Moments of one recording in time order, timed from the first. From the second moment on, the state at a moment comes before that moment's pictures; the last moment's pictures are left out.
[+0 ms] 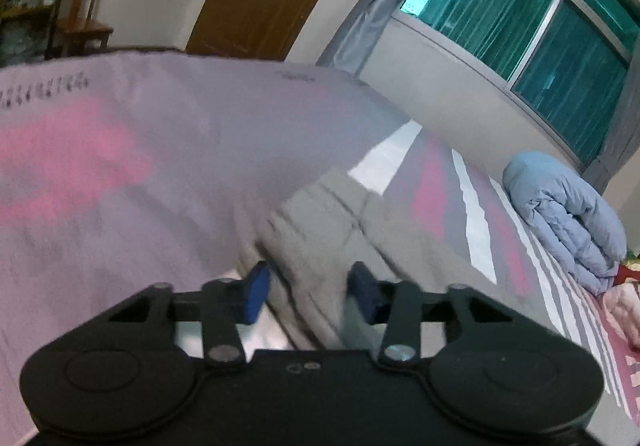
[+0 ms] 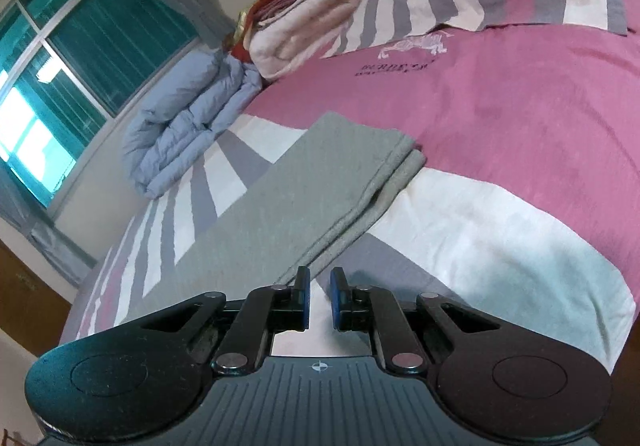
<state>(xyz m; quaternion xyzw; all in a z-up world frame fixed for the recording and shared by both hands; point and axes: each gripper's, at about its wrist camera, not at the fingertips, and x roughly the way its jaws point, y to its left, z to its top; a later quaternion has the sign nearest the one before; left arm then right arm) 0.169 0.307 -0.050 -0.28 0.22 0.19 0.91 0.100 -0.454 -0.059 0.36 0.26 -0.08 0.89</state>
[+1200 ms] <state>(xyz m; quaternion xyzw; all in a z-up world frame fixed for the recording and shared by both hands) 0.155 0.231 -0.083 -0.24 0.24 0.18 0.92 0.166 -0.532 -0.079 0.51 0.27 -0.14 0.80</state>
